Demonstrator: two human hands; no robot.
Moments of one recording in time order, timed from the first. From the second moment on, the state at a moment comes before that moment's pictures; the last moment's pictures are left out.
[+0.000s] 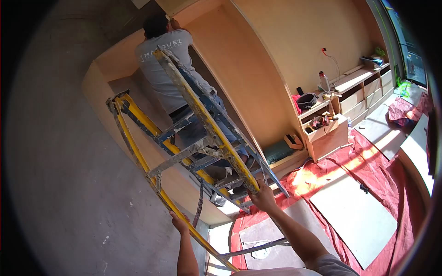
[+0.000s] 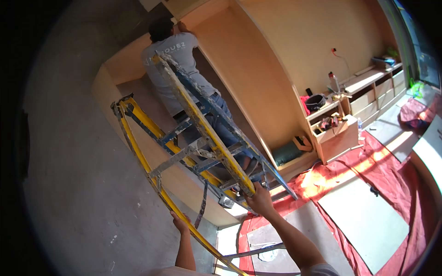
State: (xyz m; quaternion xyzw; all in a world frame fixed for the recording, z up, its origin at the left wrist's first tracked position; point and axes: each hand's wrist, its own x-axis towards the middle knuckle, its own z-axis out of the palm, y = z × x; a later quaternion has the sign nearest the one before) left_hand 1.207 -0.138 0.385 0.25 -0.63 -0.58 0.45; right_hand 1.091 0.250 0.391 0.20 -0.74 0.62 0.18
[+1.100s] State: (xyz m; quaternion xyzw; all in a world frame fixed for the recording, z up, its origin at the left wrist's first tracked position) left_hand 1.207 -0.138 0.386 0.27 -0.64 -0.56 0.46; right_hand 1.088 0.249 0.387 0.18 -0.74 0.63 0.14
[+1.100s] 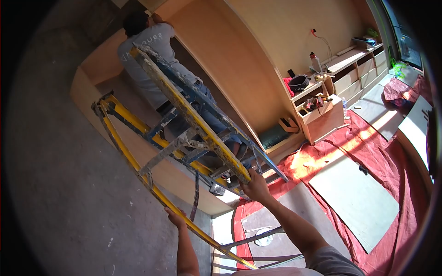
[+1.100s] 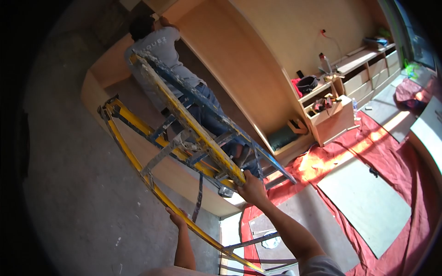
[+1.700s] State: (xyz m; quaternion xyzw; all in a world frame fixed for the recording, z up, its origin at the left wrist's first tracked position) left_hand 1.208 -0.132 0.390 0.27 -0.64 -0.56 0.45; right_hand 1.091 0.251 0.391 0.17 -0.73 0.64 0.14
